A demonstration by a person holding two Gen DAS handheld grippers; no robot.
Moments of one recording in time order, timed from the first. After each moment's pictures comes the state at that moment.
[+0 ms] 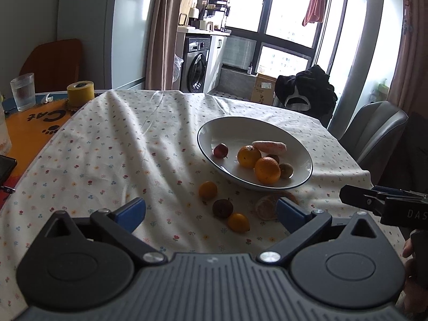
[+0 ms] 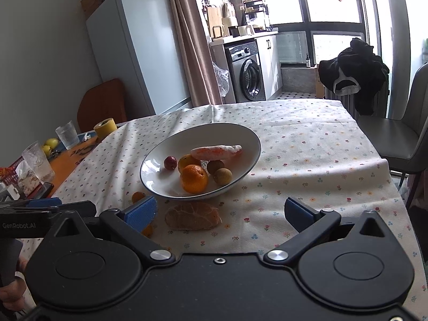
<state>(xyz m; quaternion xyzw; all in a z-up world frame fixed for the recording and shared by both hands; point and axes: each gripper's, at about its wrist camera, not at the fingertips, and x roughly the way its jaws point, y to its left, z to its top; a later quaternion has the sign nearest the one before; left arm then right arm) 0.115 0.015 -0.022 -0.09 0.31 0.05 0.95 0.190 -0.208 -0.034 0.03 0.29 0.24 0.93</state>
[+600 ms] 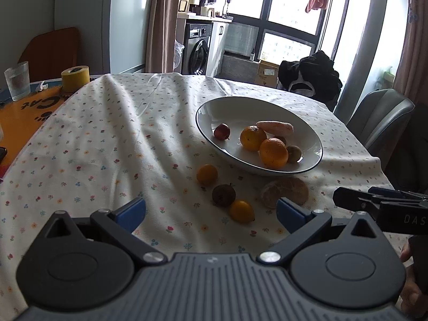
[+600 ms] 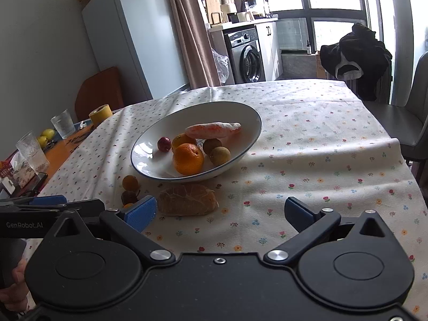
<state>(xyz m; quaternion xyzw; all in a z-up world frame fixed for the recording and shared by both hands) 0.135 0.010 -0.047 -0.08 0.33 0.06 0.94 0.203 -0.203 -0.061 0.04 0.32 0.24 0.92</state>
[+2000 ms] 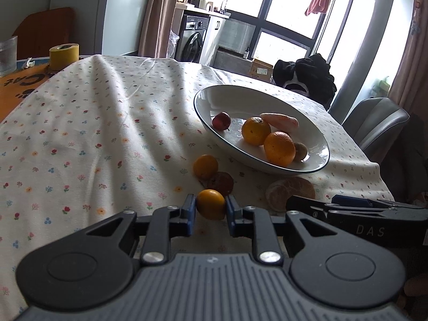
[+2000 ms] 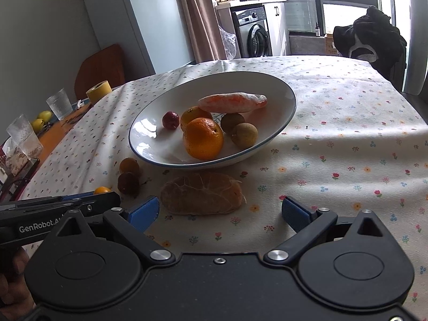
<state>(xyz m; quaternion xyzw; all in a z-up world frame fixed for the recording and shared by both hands) 0.153 0.029 -0.076 -0.13 0.34 0.03 0.93 0.228 -0.155 -0.090 0.01 0.36 0.25 0.90</state>
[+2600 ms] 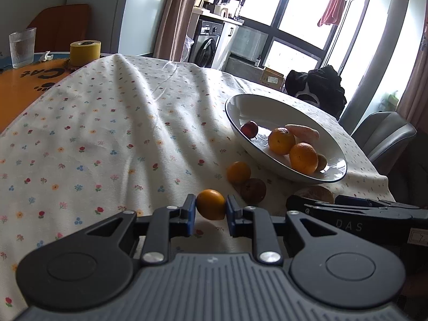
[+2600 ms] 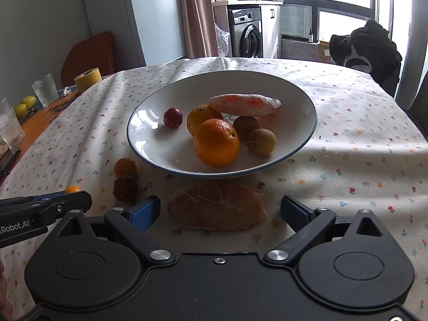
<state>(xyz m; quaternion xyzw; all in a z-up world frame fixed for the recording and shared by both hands) 0.141 0.059 -0.078 -0.15 0.32 0.05 0.93 0.232 -0.118 -0.093 -0.04 0.36 0.21 0.91</state>
